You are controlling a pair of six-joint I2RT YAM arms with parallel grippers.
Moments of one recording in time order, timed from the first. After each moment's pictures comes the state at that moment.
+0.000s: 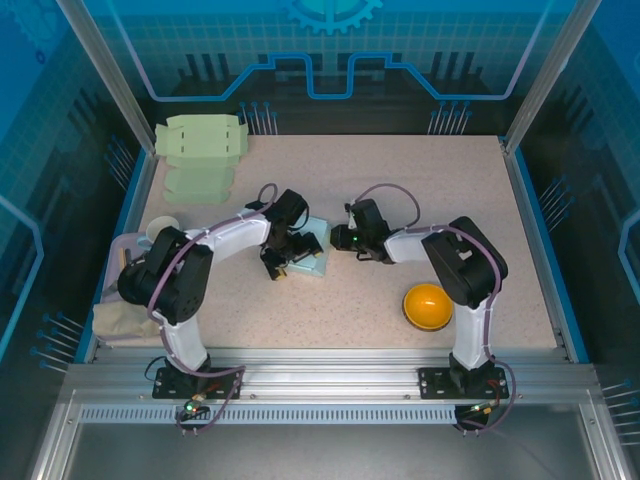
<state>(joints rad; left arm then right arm) -0.49 1.81 1.22 -0.78 0.20 -1.02 0.53 1.97 1.01 0.20 -0.18 0.60</state>
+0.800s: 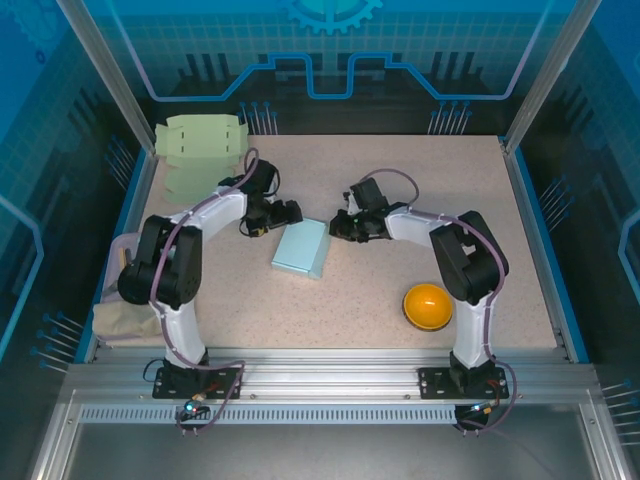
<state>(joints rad) -0.26 1.92 1.37 -0.65 0.19 -0.55 0.49 2.00 1.26 -0.19 -0.38 0.66</state>
